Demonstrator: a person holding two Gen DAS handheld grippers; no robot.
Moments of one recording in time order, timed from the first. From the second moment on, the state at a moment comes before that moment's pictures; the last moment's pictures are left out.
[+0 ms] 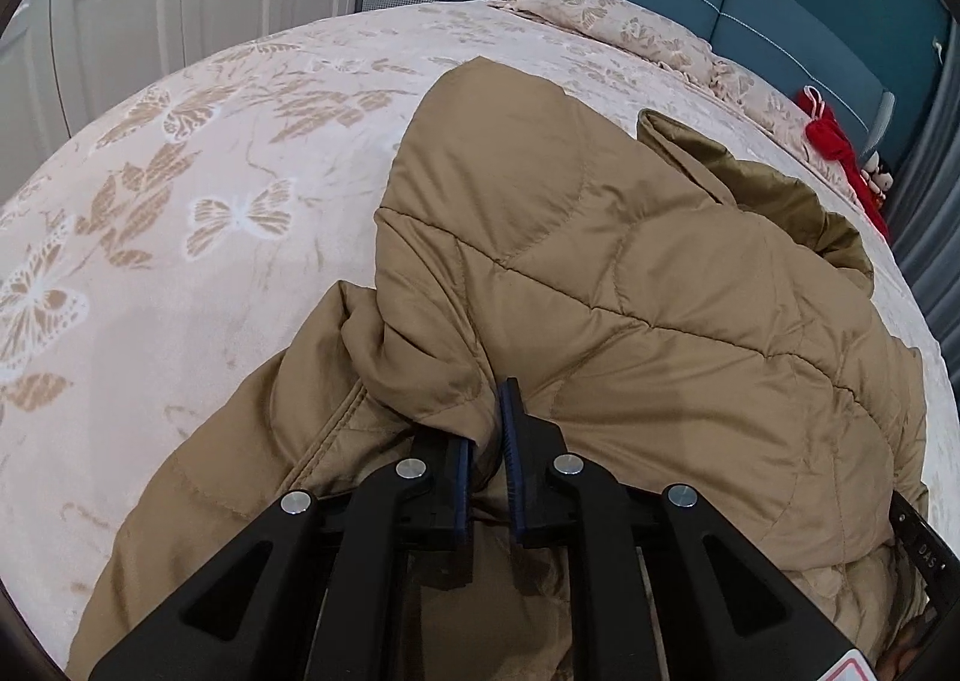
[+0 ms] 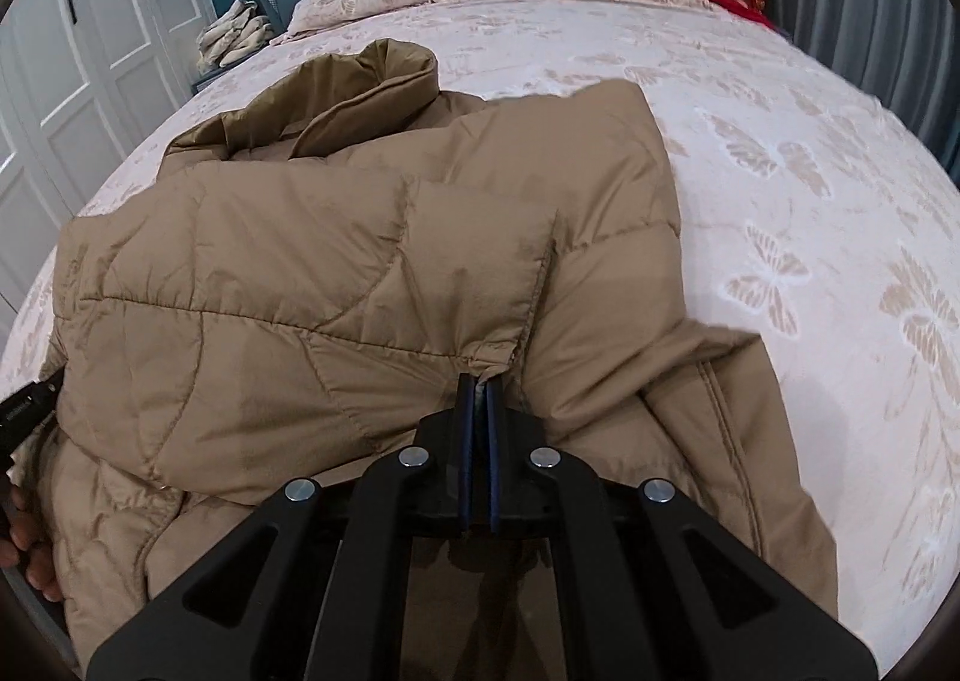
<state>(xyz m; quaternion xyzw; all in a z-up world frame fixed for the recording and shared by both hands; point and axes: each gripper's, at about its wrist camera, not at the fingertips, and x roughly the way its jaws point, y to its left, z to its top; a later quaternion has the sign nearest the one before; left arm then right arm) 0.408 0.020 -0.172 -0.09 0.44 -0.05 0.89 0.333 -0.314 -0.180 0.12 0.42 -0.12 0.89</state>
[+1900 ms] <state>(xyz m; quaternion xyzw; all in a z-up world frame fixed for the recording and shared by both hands) 0.378 -0.092 -0.179 0.03 0.38 -0.10 0.92 0.329 -0.231 -0.192 0.09 0.39 -0.05 0.91</state>
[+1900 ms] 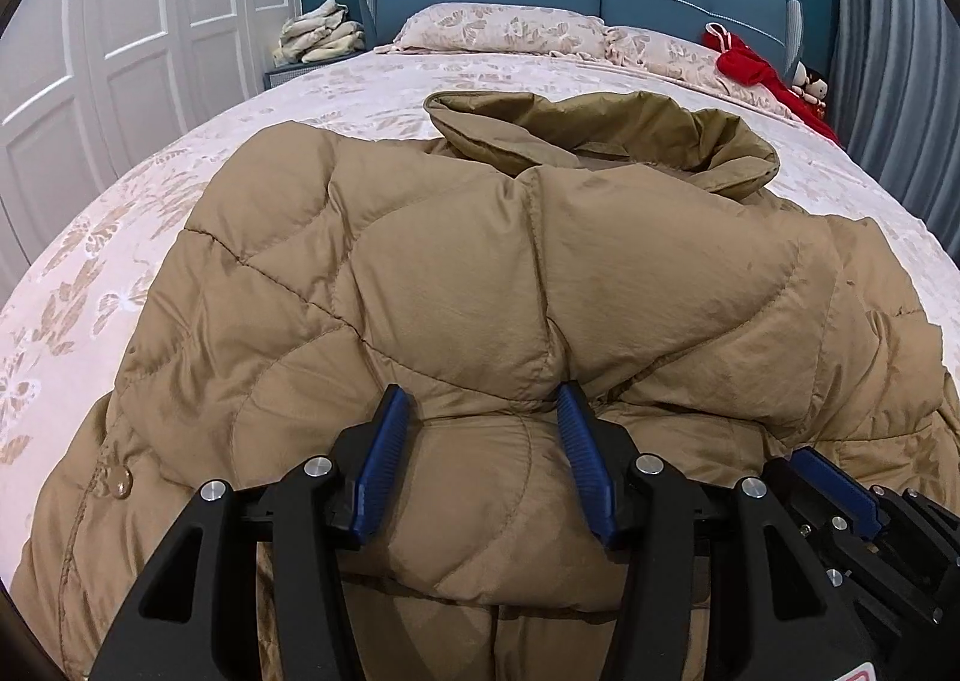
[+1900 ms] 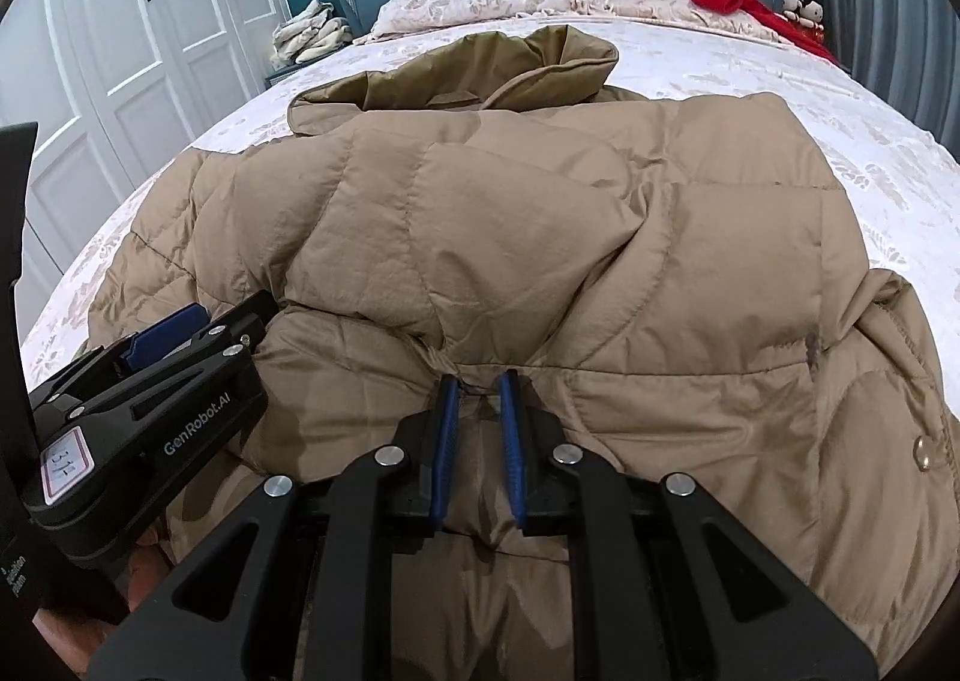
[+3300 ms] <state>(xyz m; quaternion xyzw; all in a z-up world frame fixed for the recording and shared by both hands) 0.563 -0.097 -0.137 -0.13 0.55 -0.15 0.81 0.473 -0.344 -0.157 0.41 0.38 -0.02 0.83</state>
